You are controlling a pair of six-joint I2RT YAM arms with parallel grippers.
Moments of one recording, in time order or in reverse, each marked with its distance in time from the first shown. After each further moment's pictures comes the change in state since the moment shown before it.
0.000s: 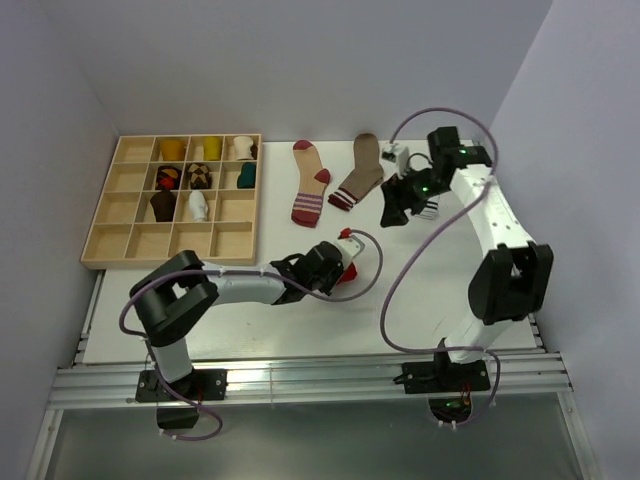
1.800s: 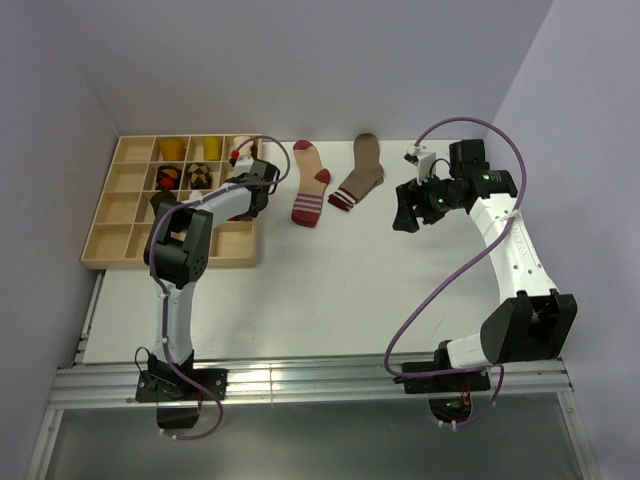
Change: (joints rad) left arm 0.635 0.352 0.568 -0.583 -0.522 -0.381; right arm -0.082 -0.296 -0.183 0.119 0.116 0.241
